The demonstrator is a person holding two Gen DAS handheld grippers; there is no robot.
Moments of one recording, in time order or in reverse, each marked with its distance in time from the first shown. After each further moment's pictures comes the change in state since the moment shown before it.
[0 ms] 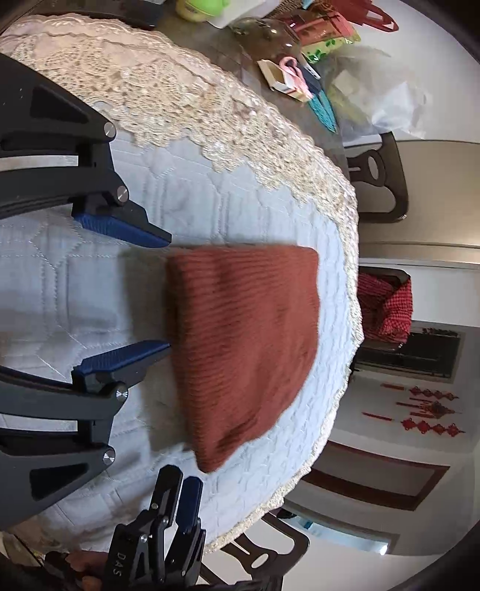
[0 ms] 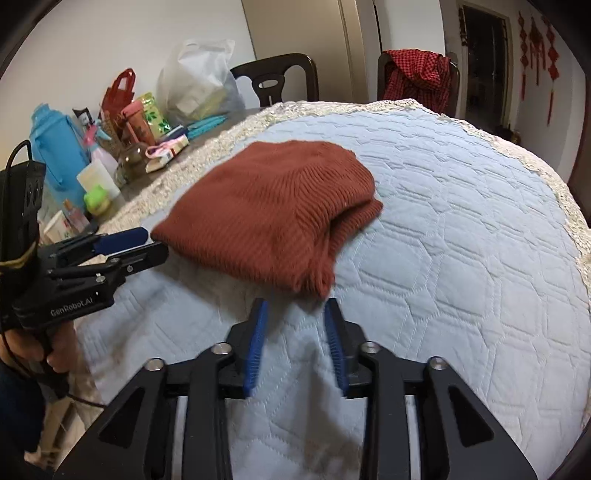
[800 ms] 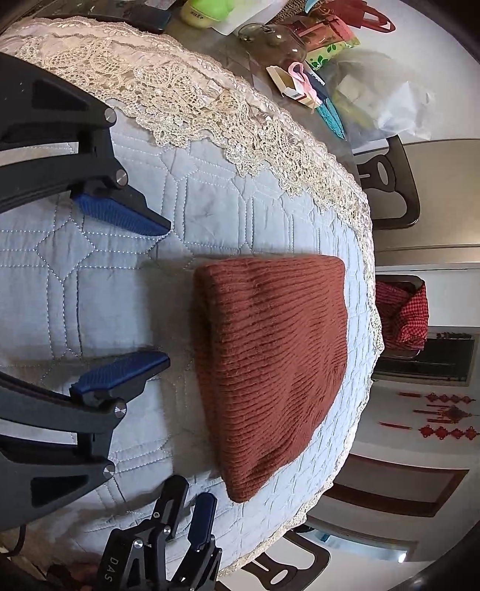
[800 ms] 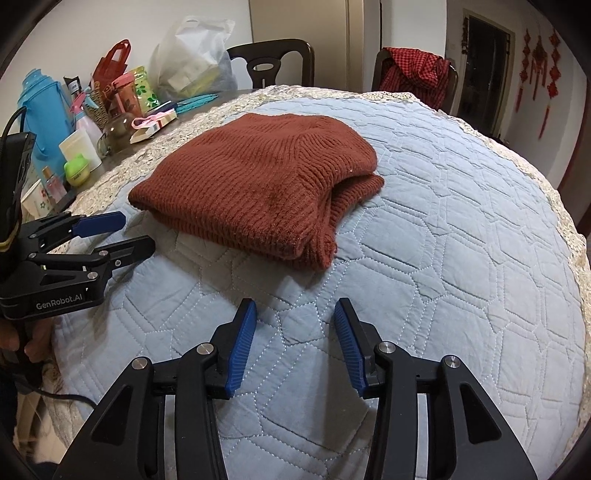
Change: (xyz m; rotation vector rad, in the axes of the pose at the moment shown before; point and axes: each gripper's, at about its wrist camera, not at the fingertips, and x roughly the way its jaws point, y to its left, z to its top) left arm 0.014 -0.004 -0.012 0.035 0.043 0.072; right arm 0.018 0.011 -0.013 -0.062 0.028 -0.094
